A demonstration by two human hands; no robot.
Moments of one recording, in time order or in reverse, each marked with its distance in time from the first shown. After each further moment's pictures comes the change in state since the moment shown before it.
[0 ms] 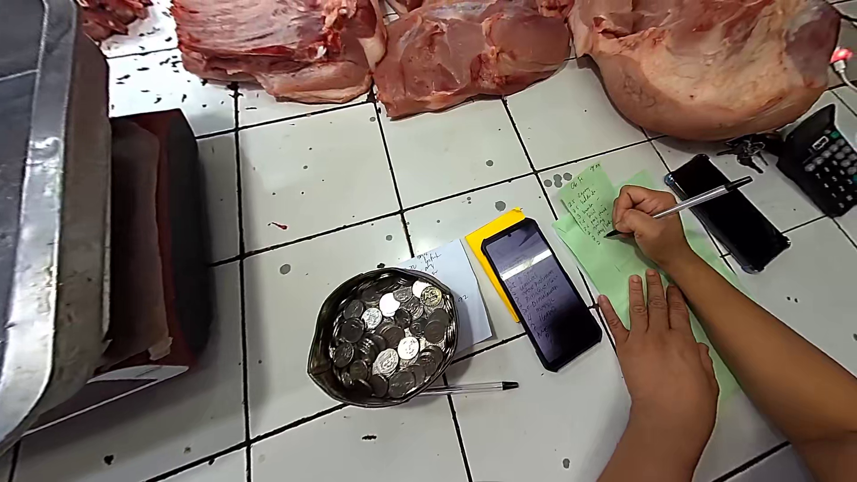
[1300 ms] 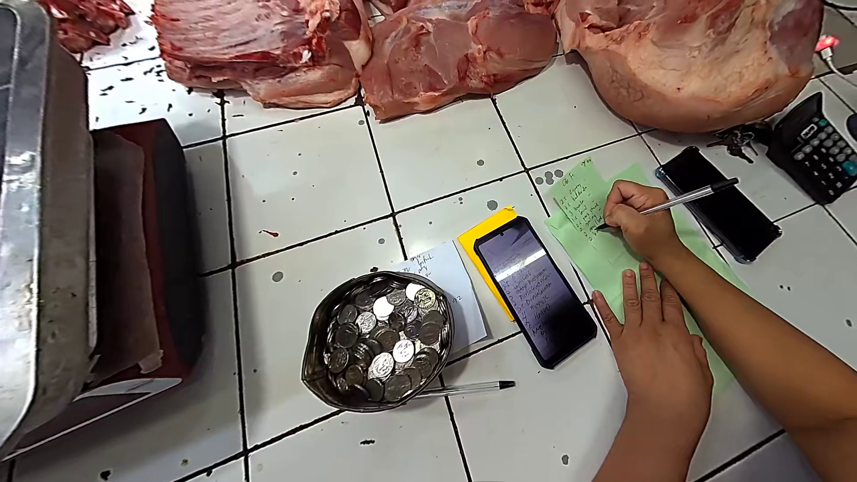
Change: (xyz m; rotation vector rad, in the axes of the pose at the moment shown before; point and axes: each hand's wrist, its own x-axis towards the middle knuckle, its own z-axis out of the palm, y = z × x) left_hand 0.001 -0.001 -0.001 -0.018 -0.018 -0.009; right_hand -0.003 0.000 0.002 -0.128 0.066 -0.030
